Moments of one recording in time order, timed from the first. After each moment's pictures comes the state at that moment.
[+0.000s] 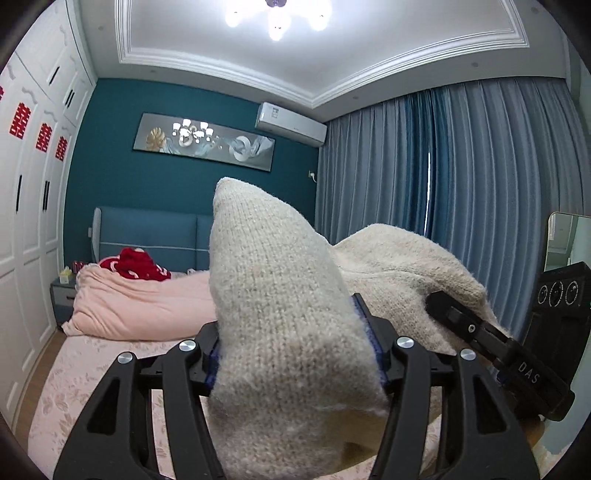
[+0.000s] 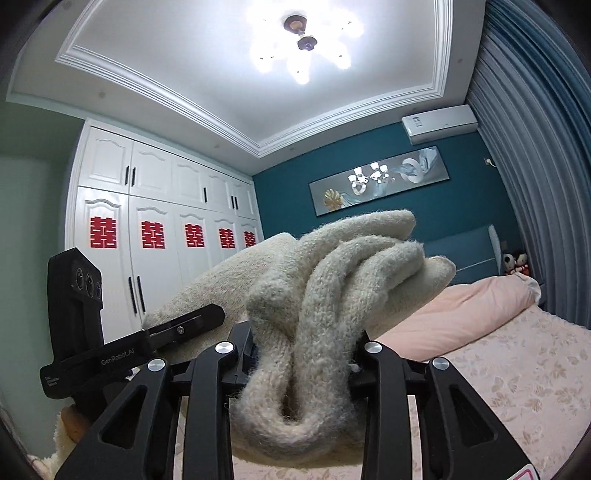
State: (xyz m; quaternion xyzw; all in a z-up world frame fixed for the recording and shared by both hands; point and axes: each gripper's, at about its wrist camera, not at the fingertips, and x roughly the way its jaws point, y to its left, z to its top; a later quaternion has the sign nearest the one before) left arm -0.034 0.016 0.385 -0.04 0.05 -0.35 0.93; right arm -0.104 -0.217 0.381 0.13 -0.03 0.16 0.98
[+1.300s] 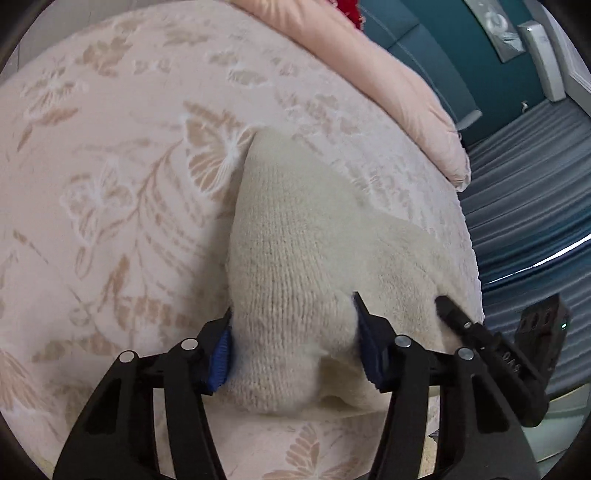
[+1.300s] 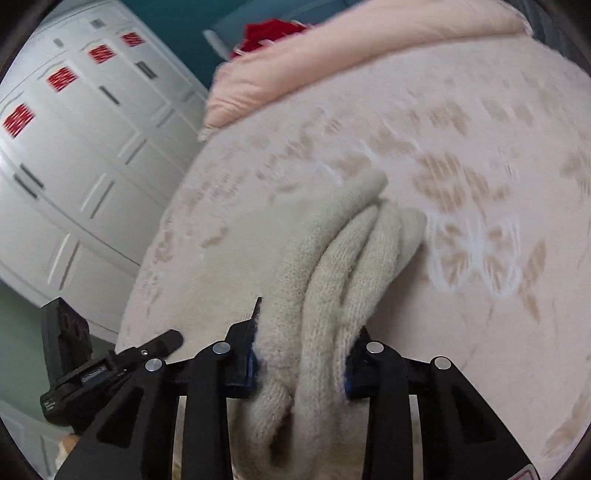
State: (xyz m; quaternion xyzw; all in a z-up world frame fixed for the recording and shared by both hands) left arm 0.159 0.131 -0.048 -0.27 0.50 -0.16 0.81; right arm 0.149 -0.137 0.023 0.20 0.42 0.13 0.87
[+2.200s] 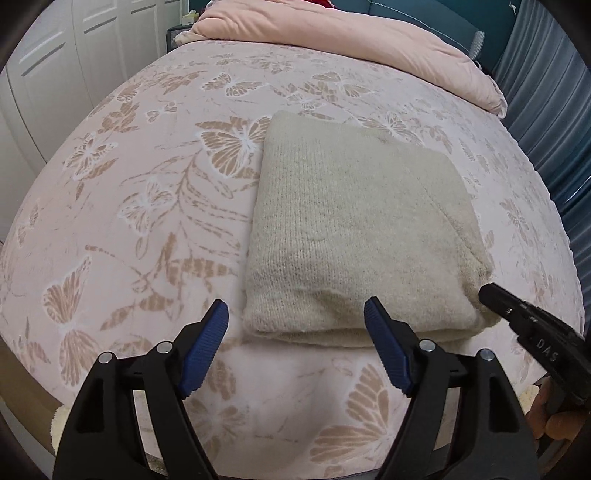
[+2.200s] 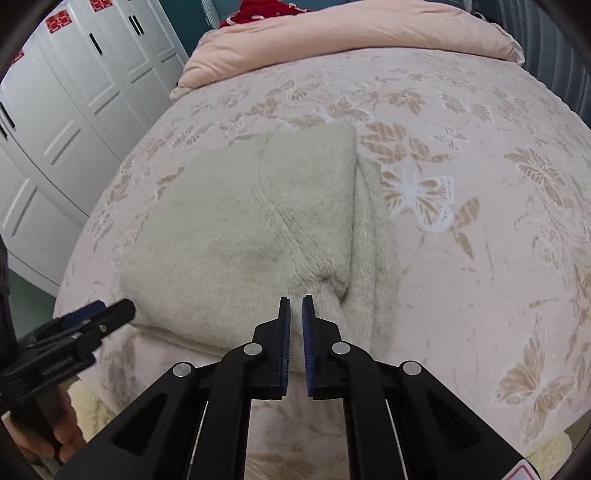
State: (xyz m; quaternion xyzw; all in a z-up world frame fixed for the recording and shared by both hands) left arm 0.104 0.080 -0.049 -0.05 0.52 -0.08 0.85; right arm 0.085 -0.133 -0.056 0.10 0.54 0.03 0.83
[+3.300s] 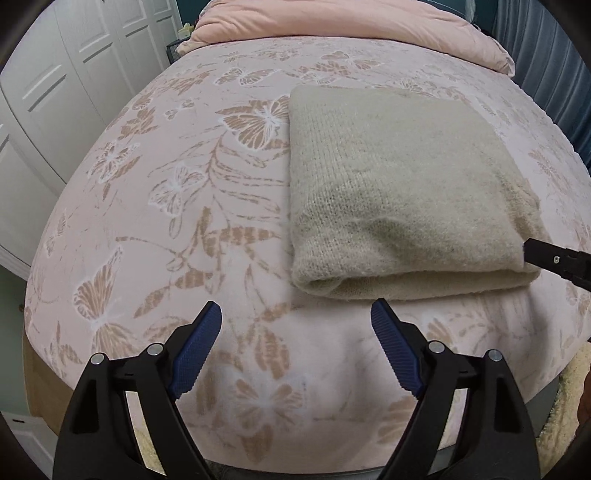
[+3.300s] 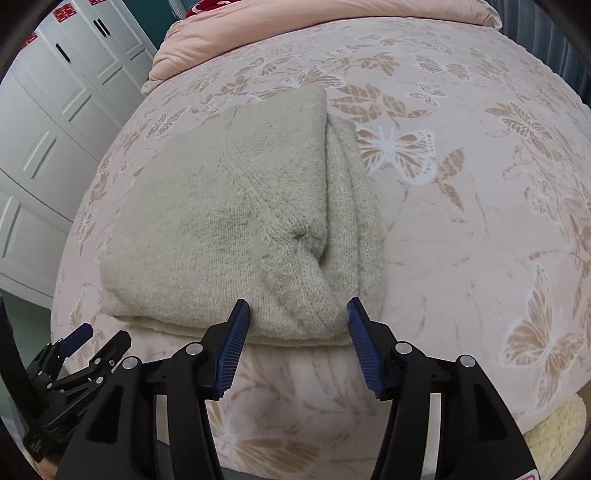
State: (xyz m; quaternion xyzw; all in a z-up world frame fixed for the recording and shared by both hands) left arm 0.085 0.083 -0.080 0.05 0.53 -0.04 0.85; right arm 0.084 -0.135 -0.048 0.14 0.55 0.02 0.83
